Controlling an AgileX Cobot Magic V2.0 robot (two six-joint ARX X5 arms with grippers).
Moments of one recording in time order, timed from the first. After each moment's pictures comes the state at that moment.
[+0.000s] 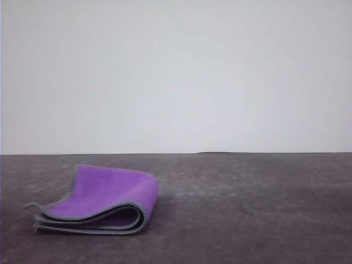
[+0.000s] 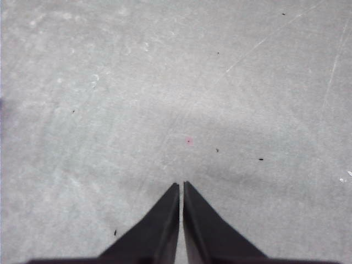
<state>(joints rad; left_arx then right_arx) 0.01 0.01 0.08 -0.32 0.00 -0.07 0.16 0.69 0.76 -0.80 -0.10 0.02</state>
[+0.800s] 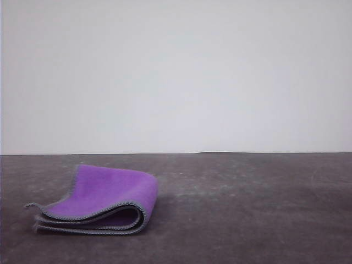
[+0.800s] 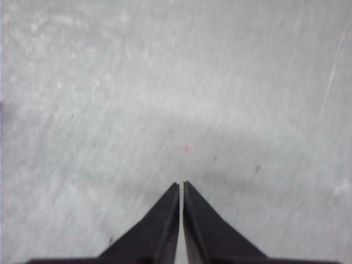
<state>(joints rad) 0.01 0.01 0.08 -0.31 0.00 -0.07 0.16 0.67 0.76 -0.75 -0.10 -0.02</state>
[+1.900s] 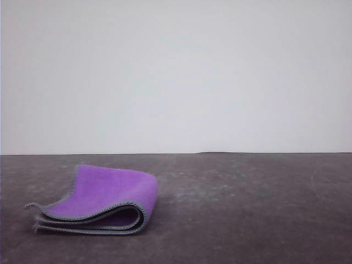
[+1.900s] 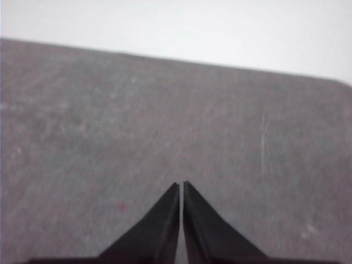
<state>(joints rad) 0.01 0.01 0.08 -0.31 0.00 -0.07 0.02 0.01 0.02 -0.17 -0.07 -0.06</state>
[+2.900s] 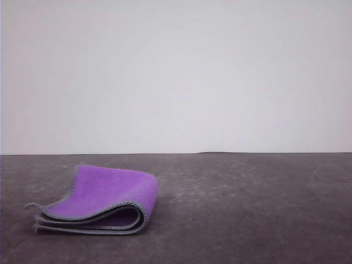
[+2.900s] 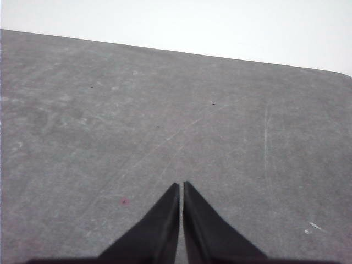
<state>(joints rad) 0.01 0.01 0.08 -0.31 0.00 -0.07 0.02 0.01 0.02 -0.17 -0.07 -0.06</state>
